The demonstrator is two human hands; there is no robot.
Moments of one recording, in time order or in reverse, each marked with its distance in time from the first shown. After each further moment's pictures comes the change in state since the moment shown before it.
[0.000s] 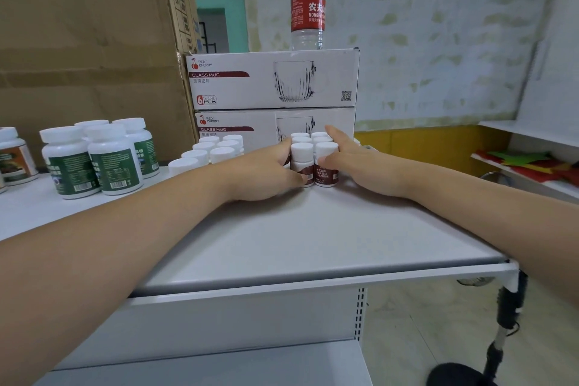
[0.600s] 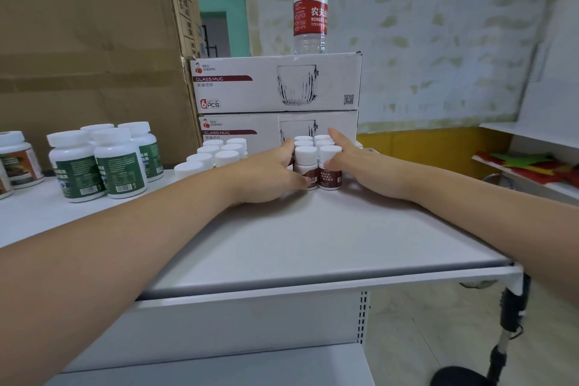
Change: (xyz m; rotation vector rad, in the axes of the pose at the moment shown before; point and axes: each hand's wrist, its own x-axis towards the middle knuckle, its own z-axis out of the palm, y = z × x) left_hand 0.007 -0.008 0.001 -0.045 0.024 -0.036; right_hand -0.003 -0.005 0.002 -0.073 0.015 0.064
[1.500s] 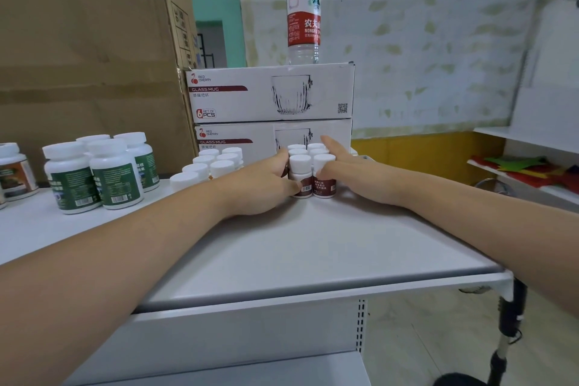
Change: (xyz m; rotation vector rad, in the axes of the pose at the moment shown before) left_hand -0.005 0.002 0.000 0.024 0.016 -0.024; right_hand 0.008 0.004 -0.001 0.016 -0.024 0.003
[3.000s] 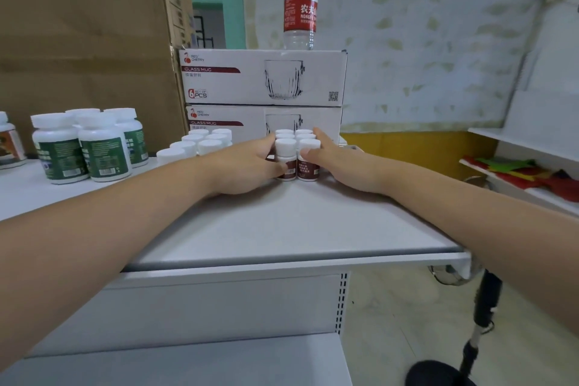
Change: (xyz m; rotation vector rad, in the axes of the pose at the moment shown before) left_hand -0.021 0.020 0.003 0.020 0.040 0.036; right_hand -0.006 0.002 0.000 -0.029 0.003 -0.087
